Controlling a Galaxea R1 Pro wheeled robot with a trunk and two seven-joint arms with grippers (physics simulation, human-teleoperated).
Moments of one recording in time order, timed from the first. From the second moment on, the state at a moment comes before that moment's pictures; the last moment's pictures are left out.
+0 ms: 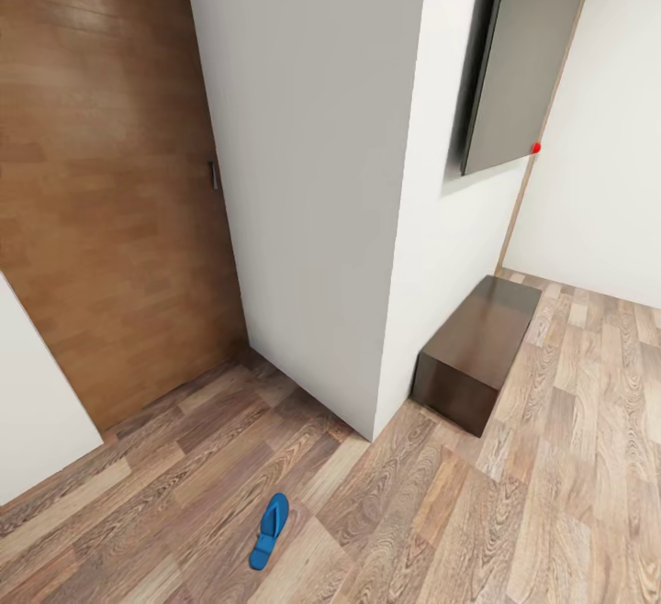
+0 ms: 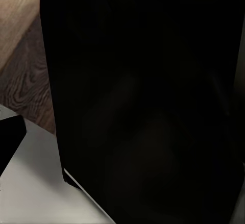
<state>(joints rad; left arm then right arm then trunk) -0.01 0.01 -0.01 0.00 -0.01 -0.10 -0.09 0.00 0.03 0.01 0.00 0.01 -0.04 0.00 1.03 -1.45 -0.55</state>
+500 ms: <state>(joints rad) -0.01 0.01 -0.01 0.00 -0.01 -0.10 -0.09 0.00 0.03 0.00 0.00 0.01 -0.04 0.00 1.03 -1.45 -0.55</state>
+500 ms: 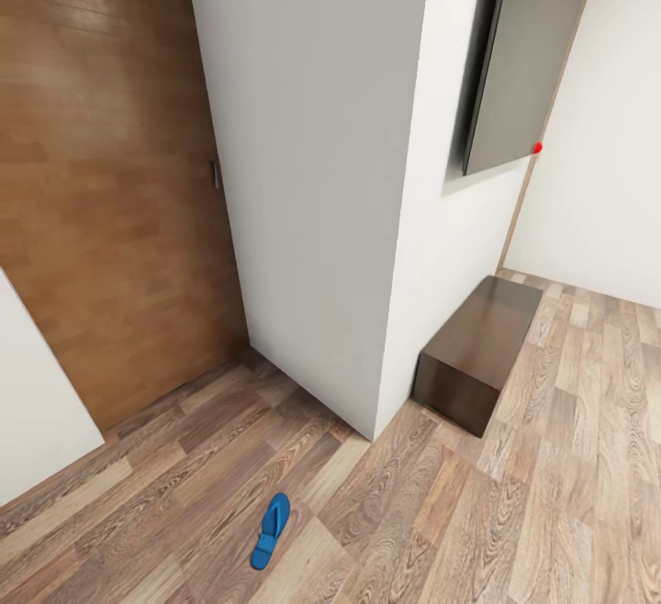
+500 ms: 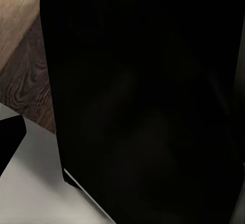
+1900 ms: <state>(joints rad) 0.00 0.01 -0.01 -0.01 -0.01 -0.10 -0.09 0.00 0.03 0.00 0.00 0.00 -0.04 0.00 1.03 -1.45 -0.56</state>
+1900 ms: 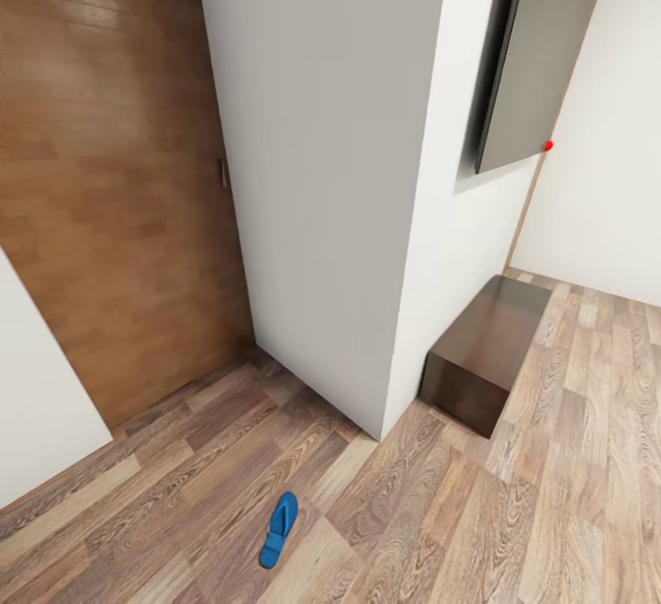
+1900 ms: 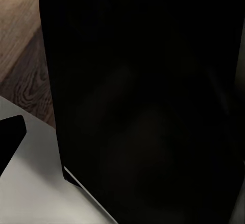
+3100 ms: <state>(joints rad) -0.01 0.01 -0.01 -0.01 -0.01 -0.10 -0.09 0.00 0.03 0.00 0.00 0.01 -0.04 0.00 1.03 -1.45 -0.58</state>
